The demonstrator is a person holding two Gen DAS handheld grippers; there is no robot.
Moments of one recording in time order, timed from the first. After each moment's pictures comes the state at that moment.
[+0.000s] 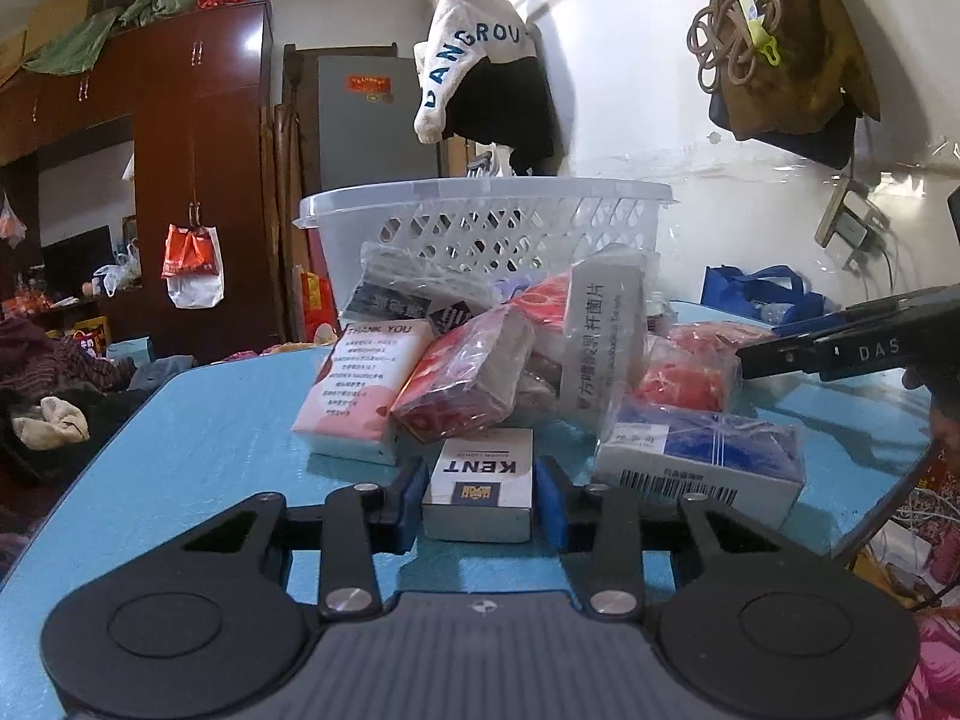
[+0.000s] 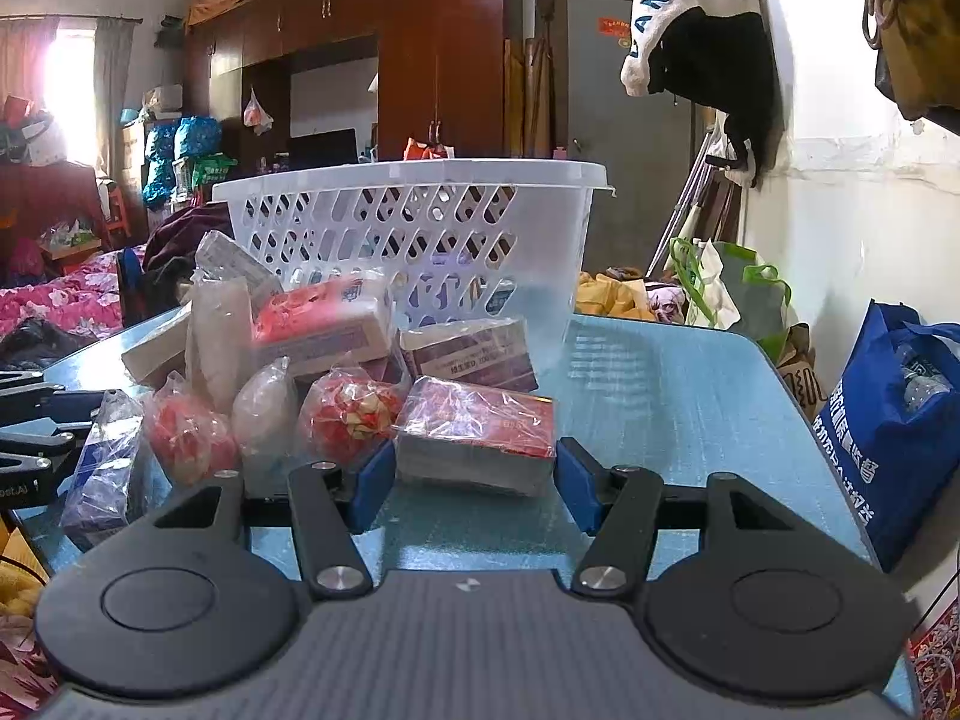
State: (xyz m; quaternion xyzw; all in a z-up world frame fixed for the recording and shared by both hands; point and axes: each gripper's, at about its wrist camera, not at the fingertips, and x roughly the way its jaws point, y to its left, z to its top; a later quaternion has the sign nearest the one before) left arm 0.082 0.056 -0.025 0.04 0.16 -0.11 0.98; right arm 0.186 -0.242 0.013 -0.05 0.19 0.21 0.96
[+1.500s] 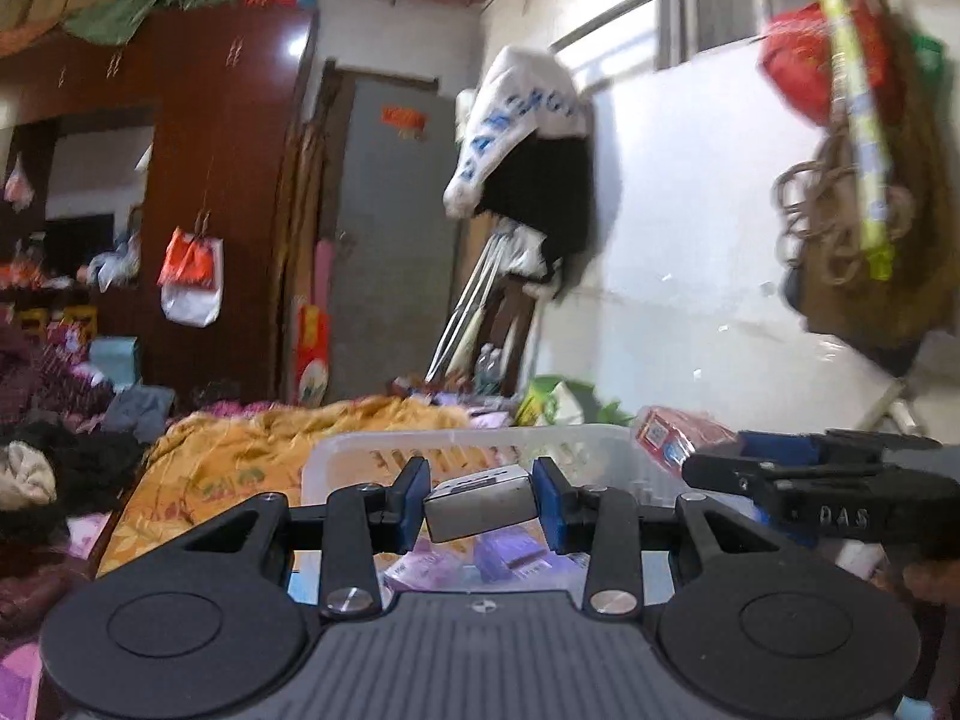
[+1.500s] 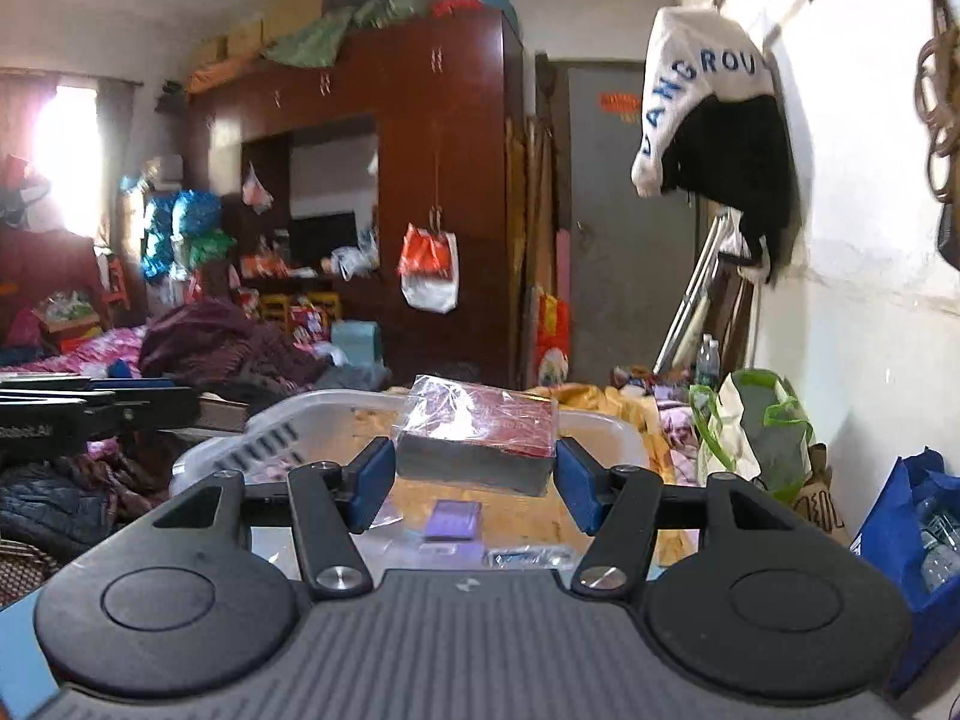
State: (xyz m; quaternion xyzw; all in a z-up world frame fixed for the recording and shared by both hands) left arm 0.228 0.071 0.124 -0.05 0.14 -0.11 0.98; right arm 0.293 -0.183 0.131 -0.04 0.14 0.21 0.97
